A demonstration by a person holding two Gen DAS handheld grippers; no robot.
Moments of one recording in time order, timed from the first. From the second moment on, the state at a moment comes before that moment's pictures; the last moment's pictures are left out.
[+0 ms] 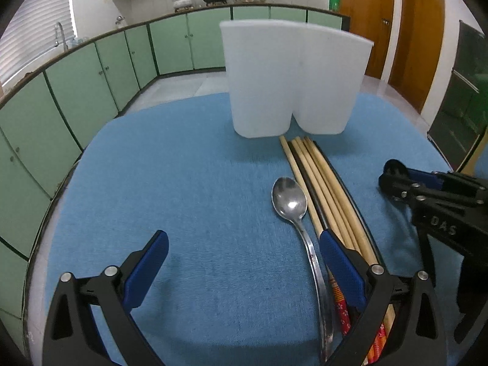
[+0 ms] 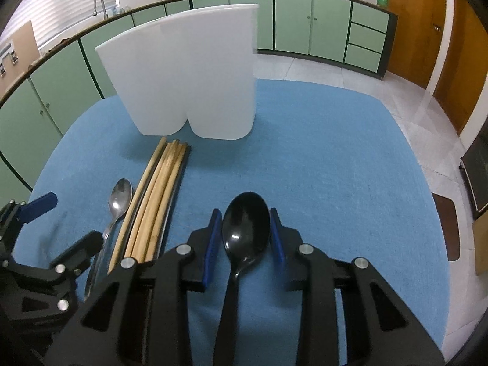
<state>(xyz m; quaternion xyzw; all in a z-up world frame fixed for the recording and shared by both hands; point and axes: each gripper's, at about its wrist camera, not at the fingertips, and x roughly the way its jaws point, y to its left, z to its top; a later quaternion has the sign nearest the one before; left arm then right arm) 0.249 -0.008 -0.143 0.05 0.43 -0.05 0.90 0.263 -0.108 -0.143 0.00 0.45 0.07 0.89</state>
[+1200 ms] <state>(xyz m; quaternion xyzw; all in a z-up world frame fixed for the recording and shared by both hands) 0.335 0.009 -0.148 0.06 0.46 -0.03 0.89 0.276 -0.116 -0.155 -0.01 0.47 0.07 0.88</state>
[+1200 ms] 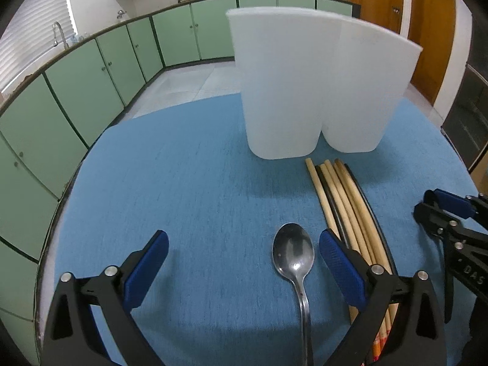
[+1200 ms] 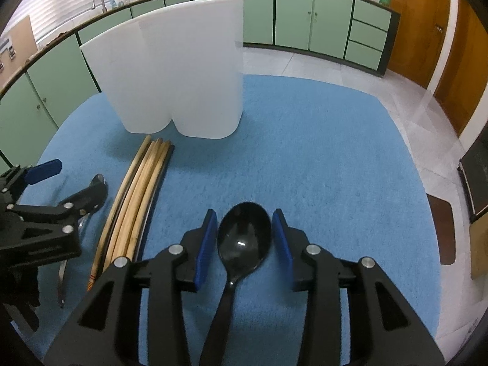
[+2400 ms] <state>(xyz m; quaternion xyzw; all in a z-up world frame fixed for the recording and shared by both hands) 0.249 0.022 -0.086 -0.03 0.22 -0.13 0.97 0.245 -0.127 -0.088 0.01 0.27 0.12 0.96</state>
